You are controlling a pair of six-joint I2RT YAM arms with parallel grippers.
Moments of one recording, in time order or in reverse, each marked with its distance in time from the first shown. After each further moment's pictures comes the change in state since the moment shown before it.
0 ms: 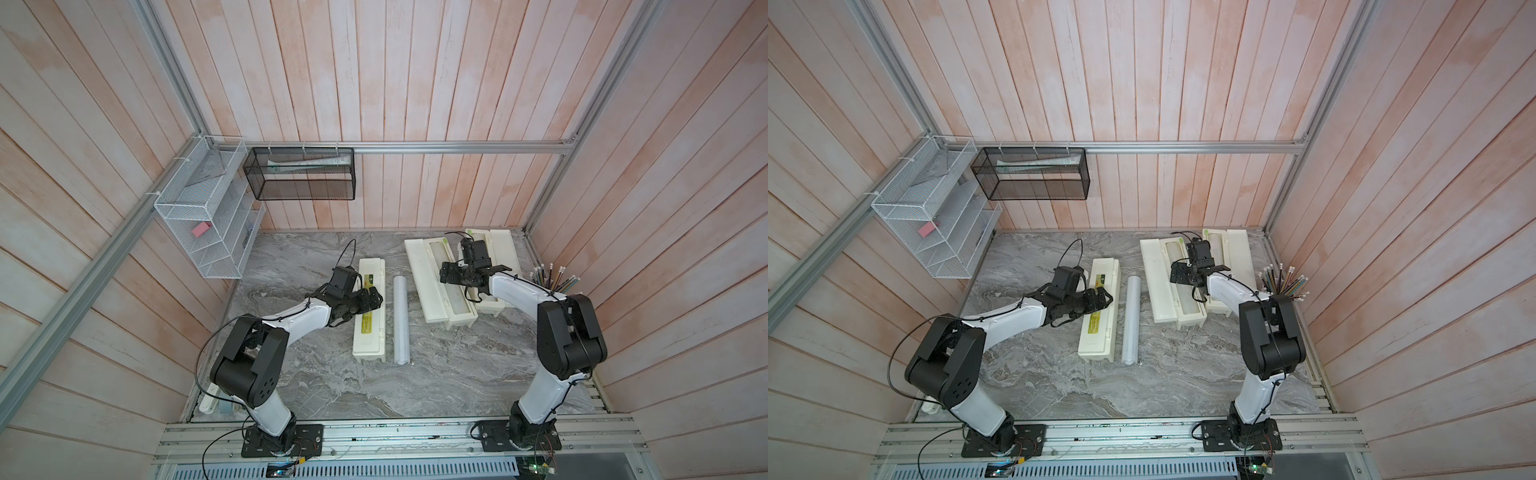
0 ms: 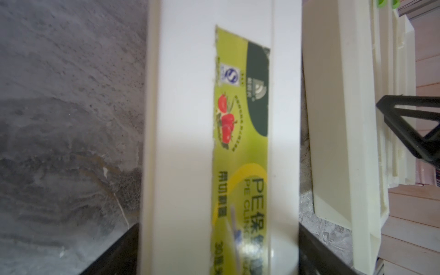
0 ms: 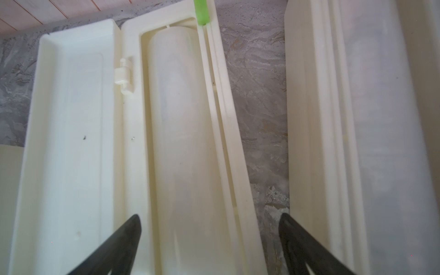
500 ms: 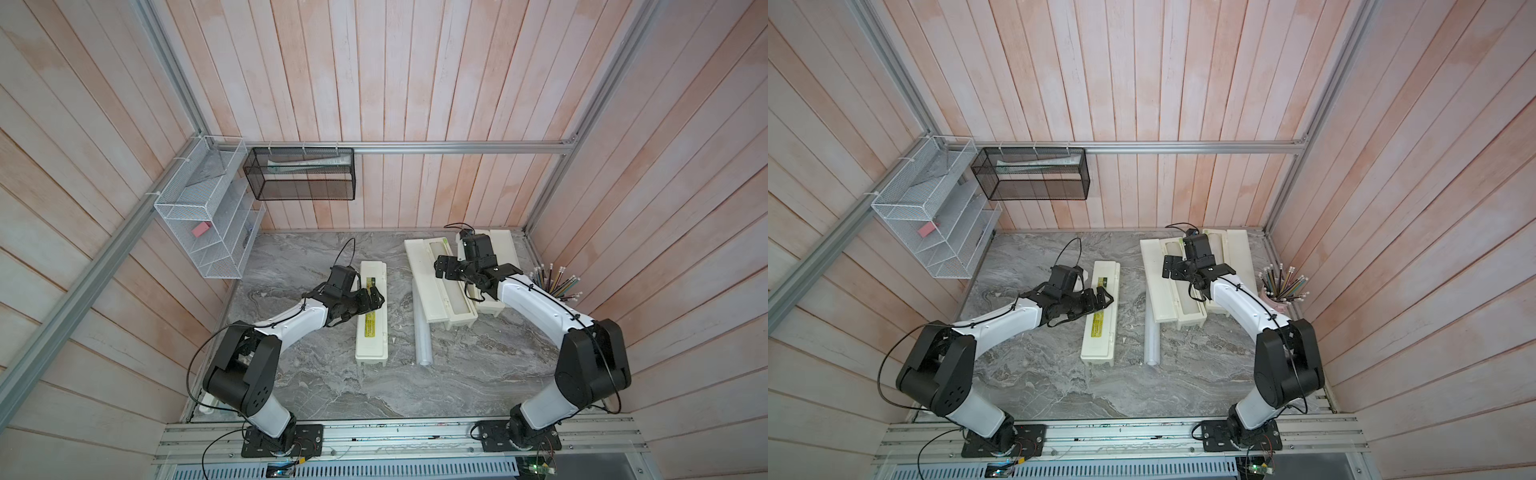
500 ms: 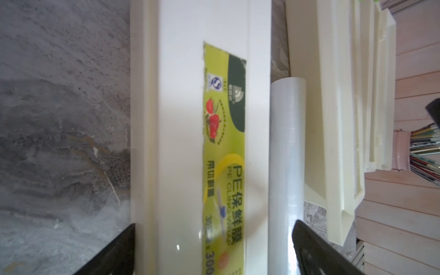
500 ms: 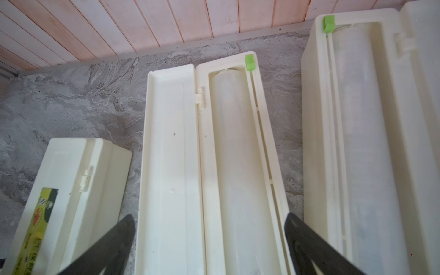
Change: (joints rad) left arm -0.001 -0.071 0.007 -0.041 0.055 0.004; right arm 0.114 -0.167 0.017 -0.100 0.007 0.065
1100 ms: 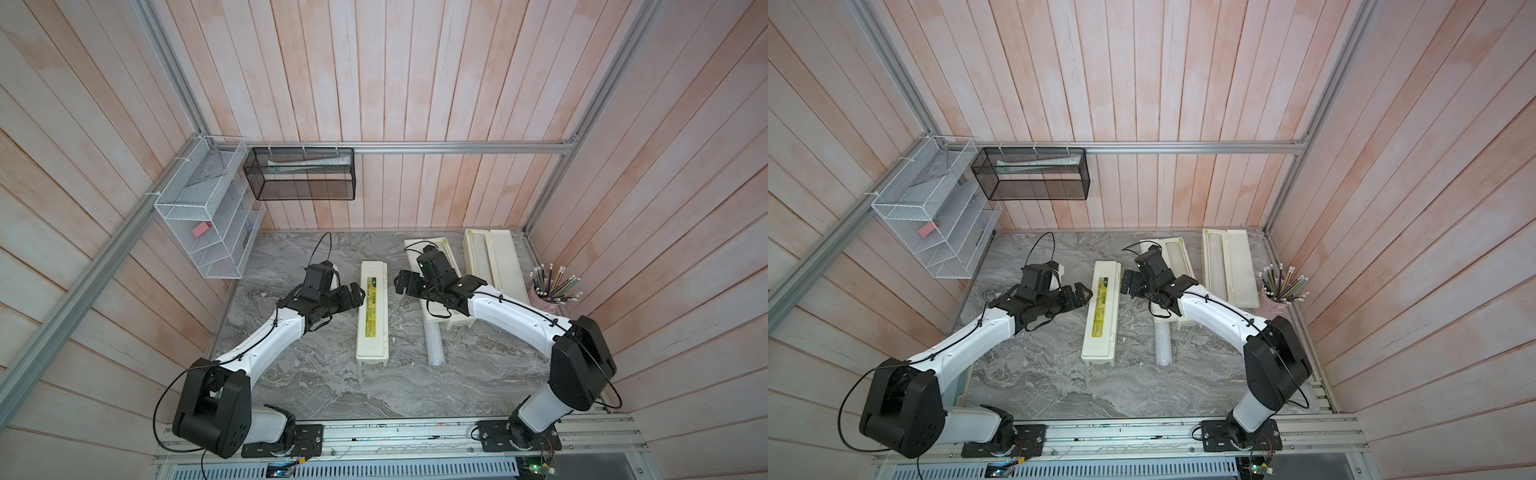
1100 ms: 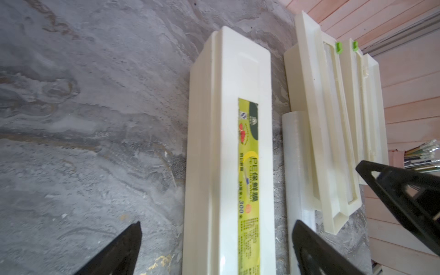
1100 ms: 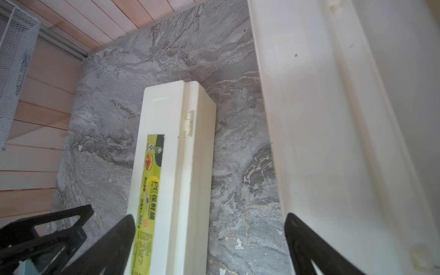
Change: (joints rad) left arm 0.114 -0.251 -0.100 -0.119 -0.083 0.073; right arm 0.330 0.053 0.031 0.005 0.048 0.374
